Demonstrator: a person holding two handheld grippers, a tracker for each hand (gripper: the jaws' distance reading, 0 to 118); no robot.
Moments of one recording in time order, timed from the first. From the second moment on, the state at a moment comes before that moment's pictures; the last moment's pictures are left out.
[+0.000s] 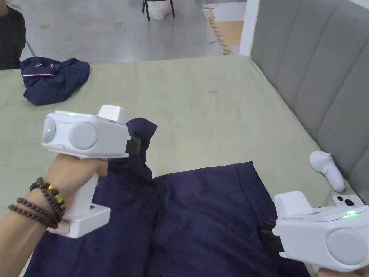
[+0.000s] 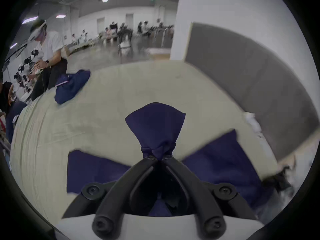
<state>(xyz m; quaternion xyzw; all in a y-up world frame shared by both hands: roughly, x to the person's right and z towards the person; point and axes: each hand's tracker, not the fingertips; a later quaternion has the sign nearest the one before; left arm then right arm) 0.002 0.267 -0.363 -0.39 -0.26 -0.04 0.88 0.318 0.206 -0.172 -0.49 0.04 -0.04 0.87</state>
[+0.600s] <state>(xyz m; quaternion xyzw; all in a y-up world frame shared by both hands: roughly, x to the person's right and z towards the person) -0.091 0.173 -0.150 -0.48 -0.21 0.09 0.85 0.279 0.274 -0.122 -0.44 0.09 -0.04 0.90</state>
